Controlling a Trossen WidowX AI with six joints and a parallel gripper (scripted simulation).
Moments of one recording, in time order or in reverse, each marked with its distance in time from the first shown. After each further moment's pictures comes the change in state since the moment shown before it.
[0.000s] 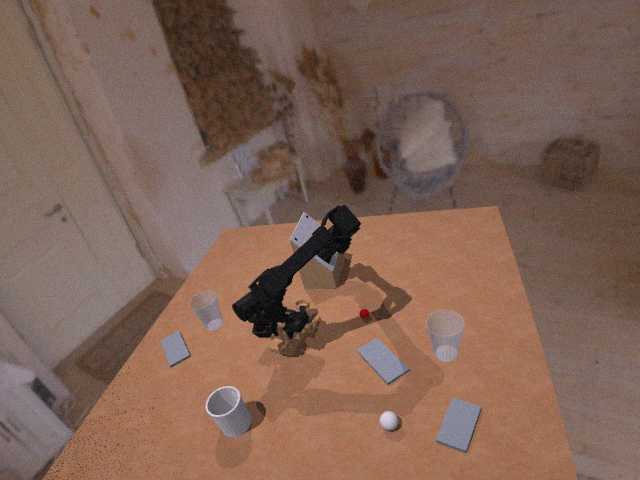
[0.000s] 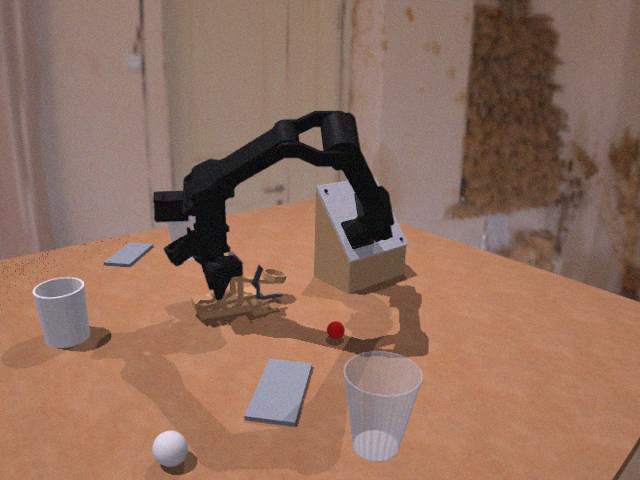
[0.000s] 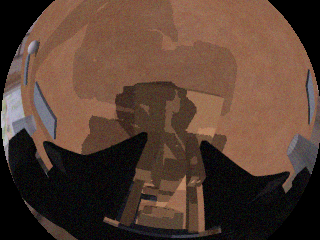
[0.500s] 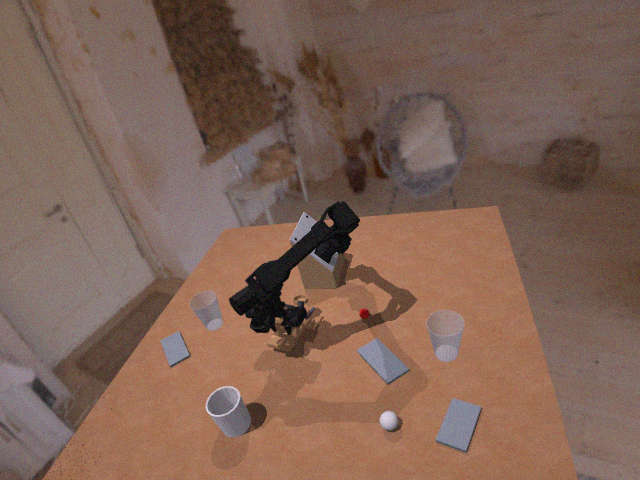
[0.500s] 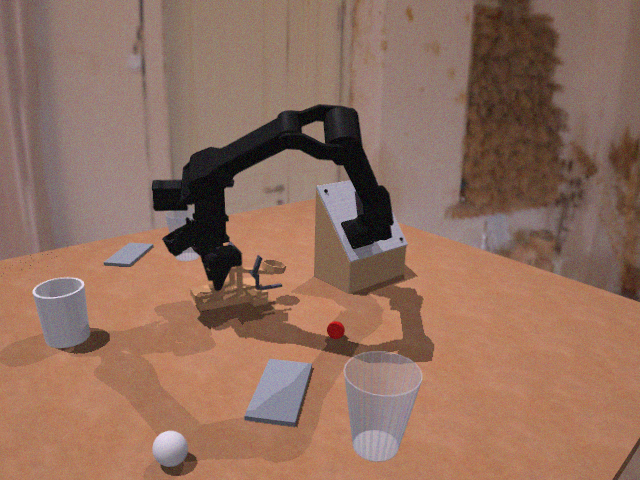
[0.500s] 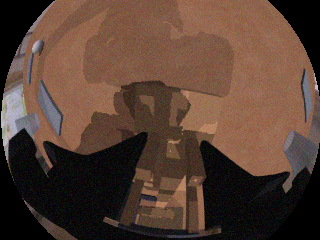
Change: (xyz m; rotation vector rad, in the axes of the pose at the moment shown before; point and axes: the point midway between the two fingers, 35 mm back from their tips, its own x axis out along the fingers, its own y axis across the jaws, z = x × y) arm -0.021 0.000 0.001 -0.003 -0.002 -0.002
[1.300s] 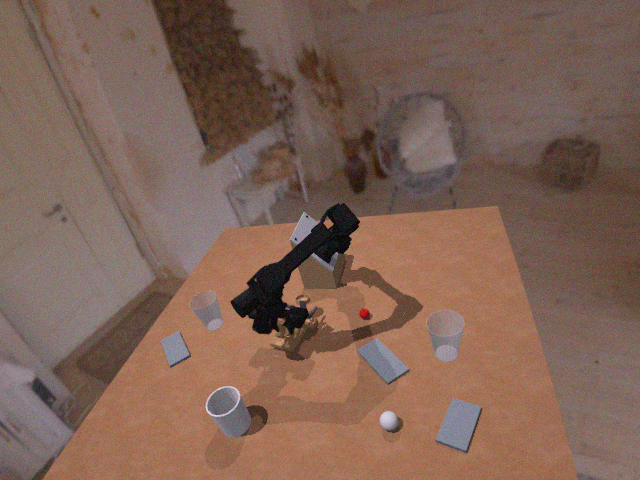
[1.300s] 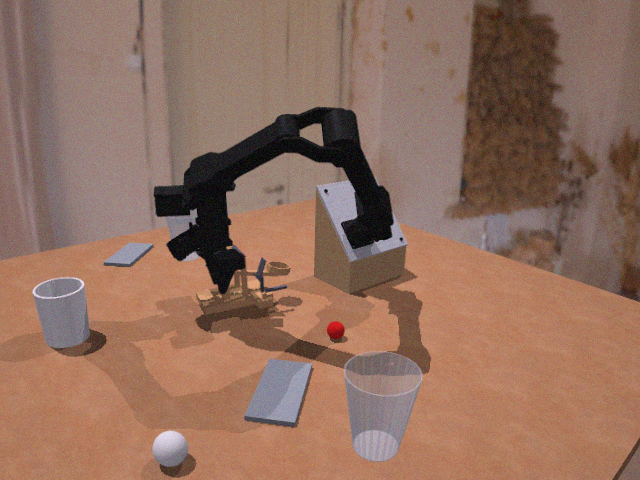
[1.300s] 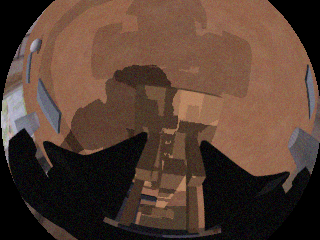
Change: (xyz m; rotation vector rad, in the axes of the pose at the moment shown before) arm 0.008 0.002 -0.008 0.010 0.031 0.010
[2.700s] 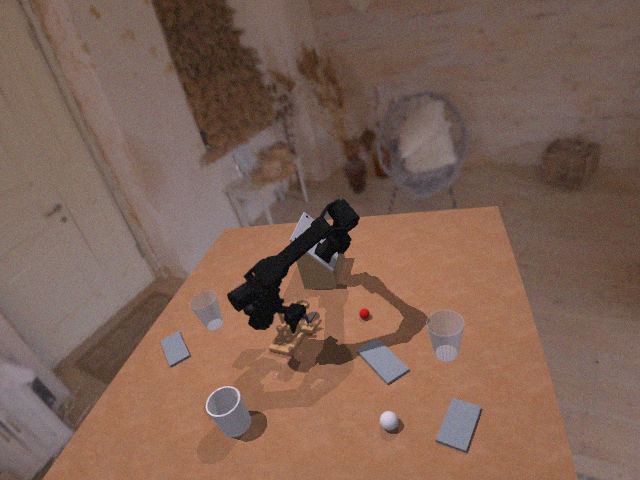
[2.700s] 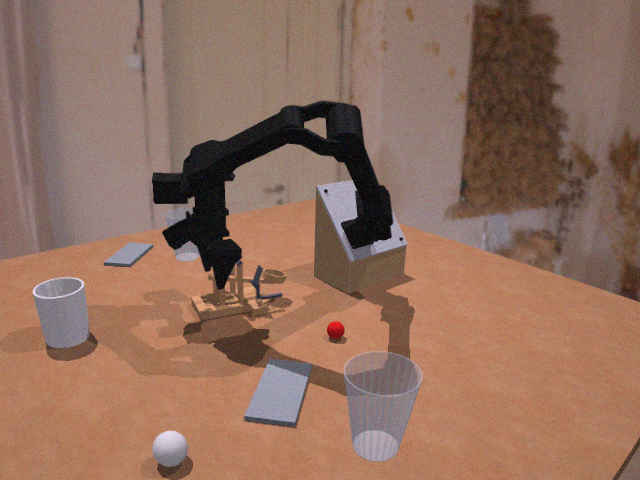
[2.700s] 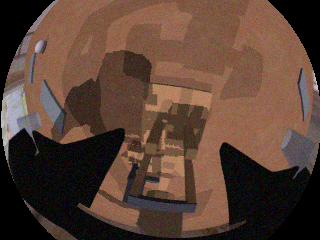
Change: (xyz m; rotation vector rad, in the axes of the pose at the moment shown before) arm -0.019 -0.003 0.007 -0.008 -0.039 -0.011
